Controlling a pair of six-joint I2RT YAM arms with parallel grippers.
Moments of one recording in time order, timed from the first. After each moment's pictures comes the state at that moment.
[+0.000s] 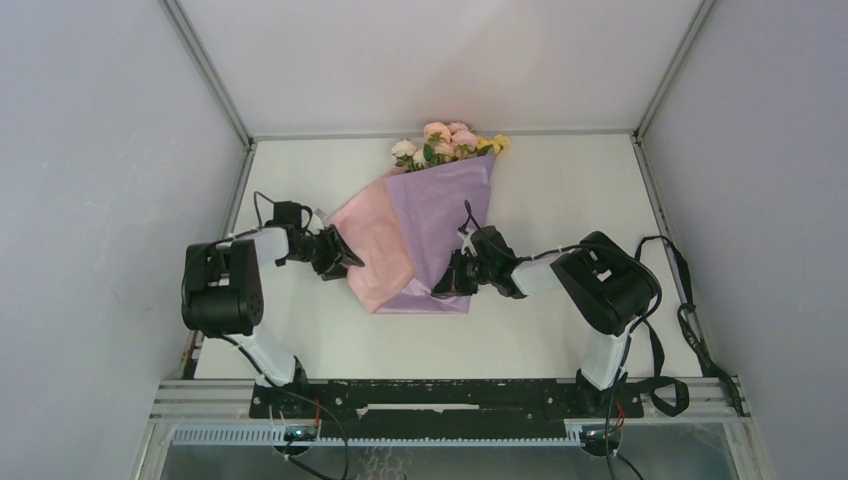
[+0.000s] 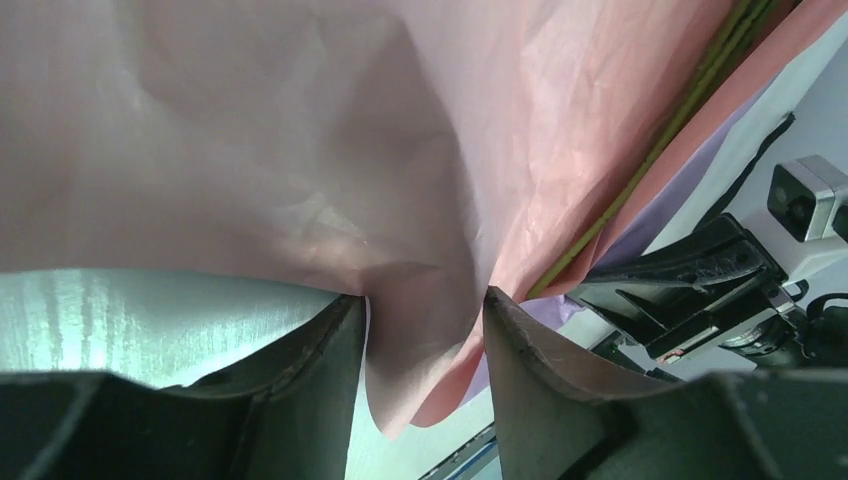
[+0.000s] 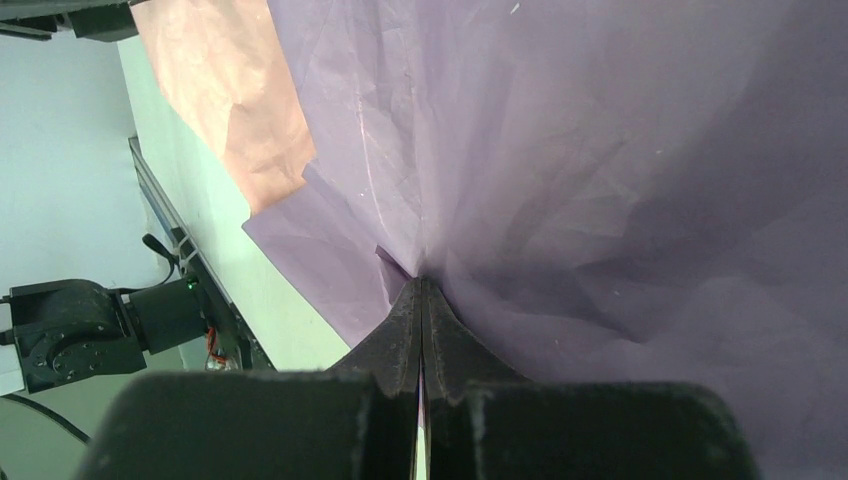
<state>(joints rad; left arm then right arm) 0.06 1.72 0.88 -0.37 0.63 -0.46 0.63 1.84 0.73 0.35 -0.49 0.80</state>
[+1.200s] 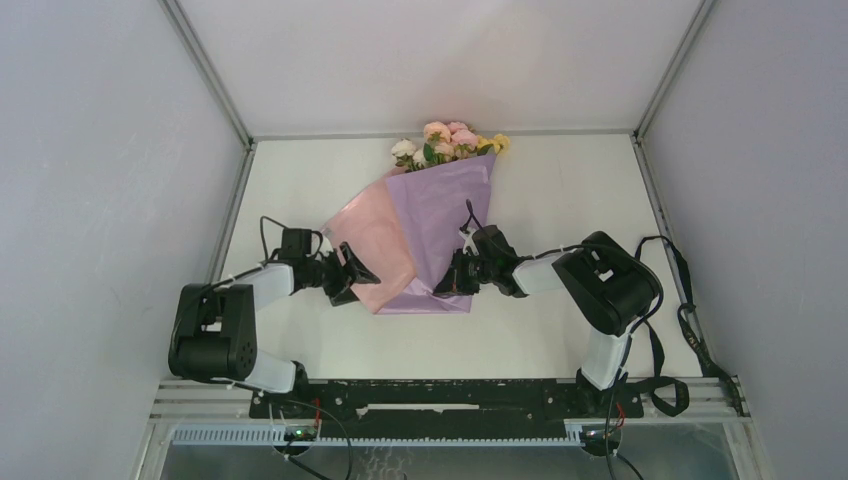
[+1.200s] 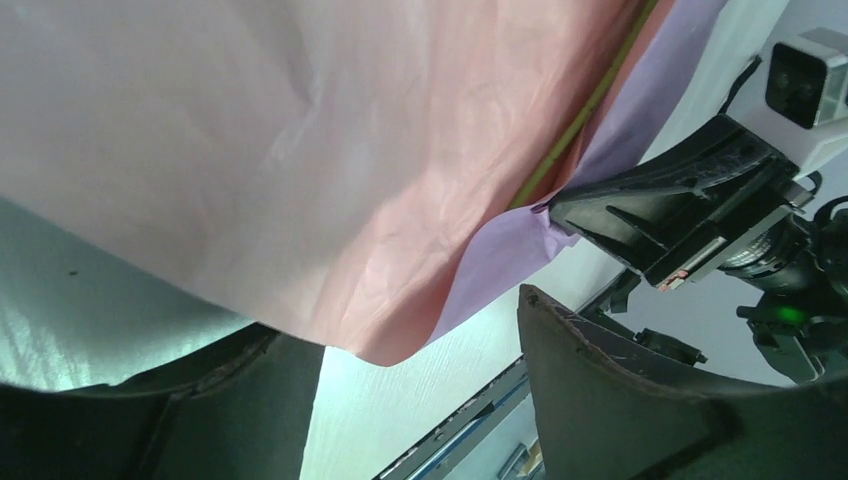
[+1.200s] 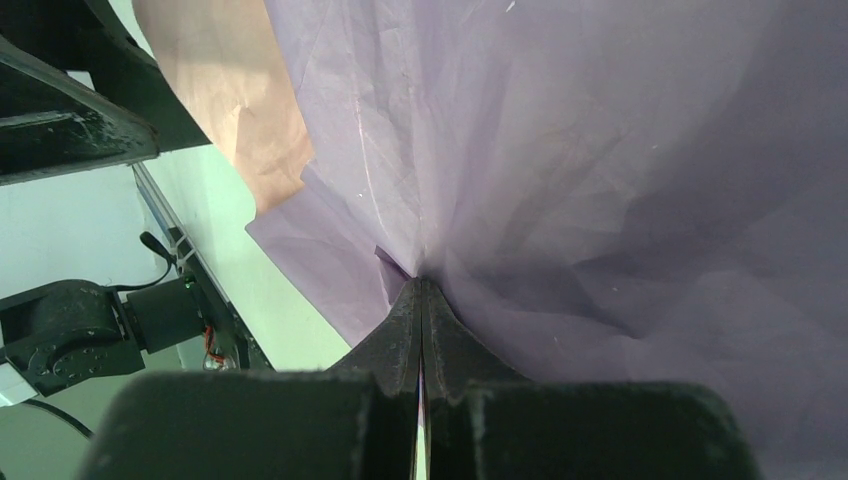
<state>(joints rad) -0.04 1.45 0.58 -0.18 0.67 -0.62 0.62 1.83 0.73 0.33 -0.49 0.78</state>
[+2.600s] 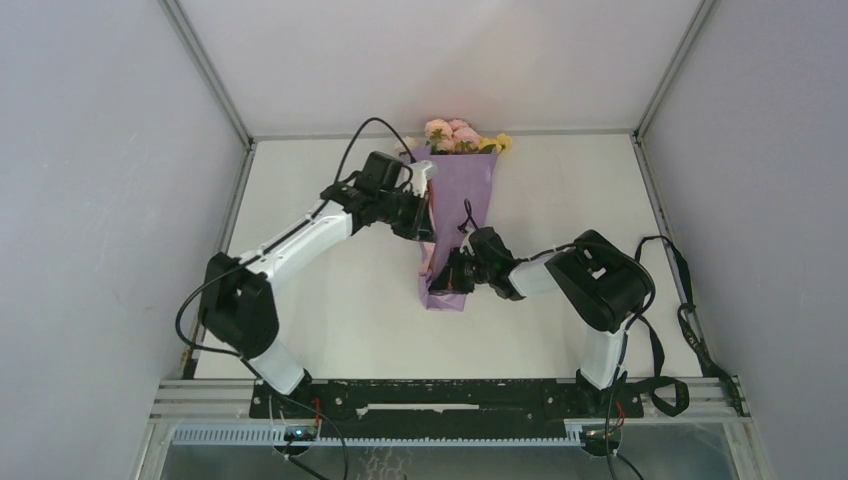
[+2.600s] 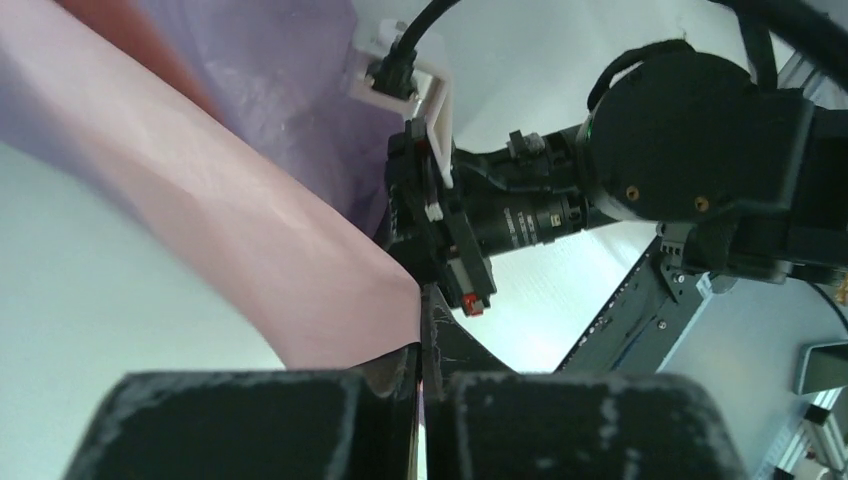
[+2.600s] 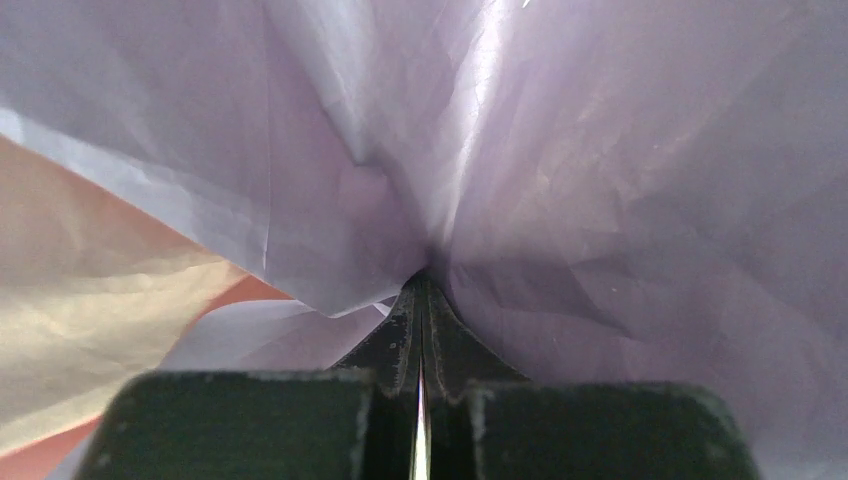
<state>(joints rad) -0.55 1.61 1.33 -0.55 0.47 -0.20 0.65 1.87 0.73 0.43 -0.46 0.85</state>
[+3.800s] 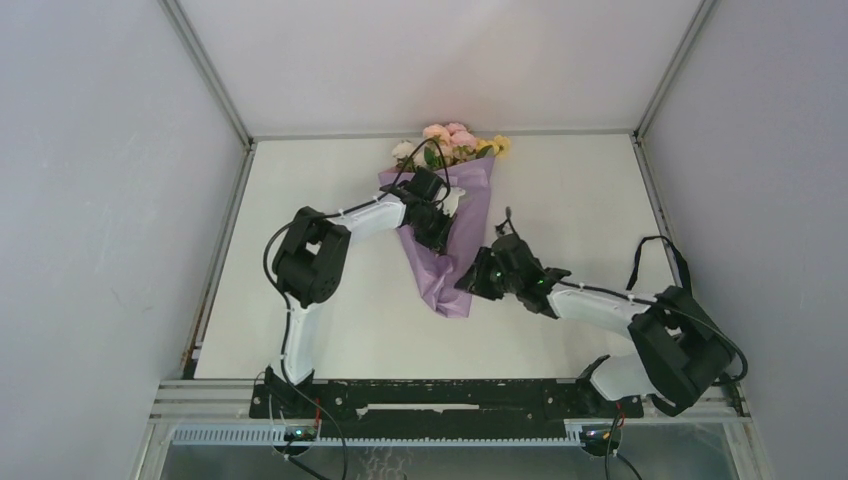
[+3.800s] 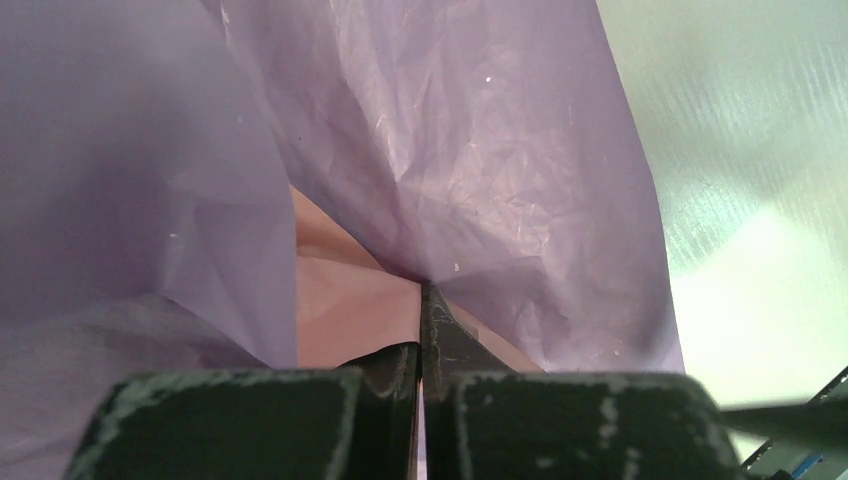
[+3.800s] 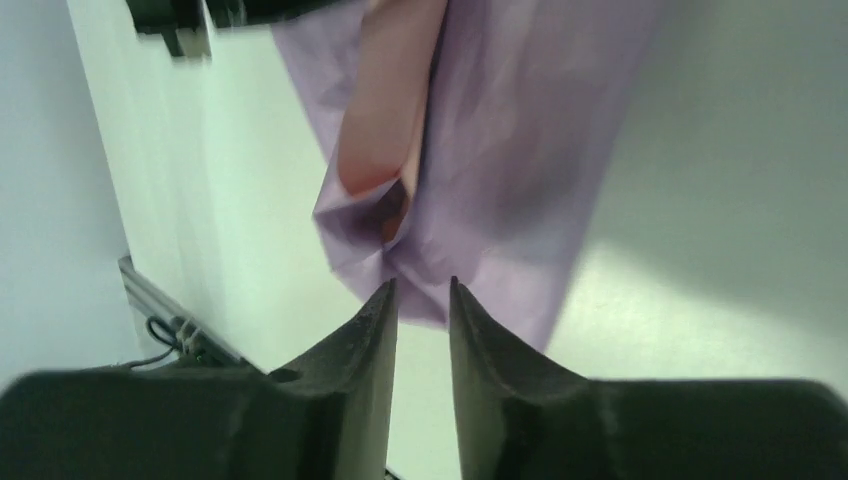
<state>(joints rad) -0.60 2.13 1.57 -0.55 0.36 -0.01 0.71 1.40 0.59 0.06 -0.11 0.96</state>
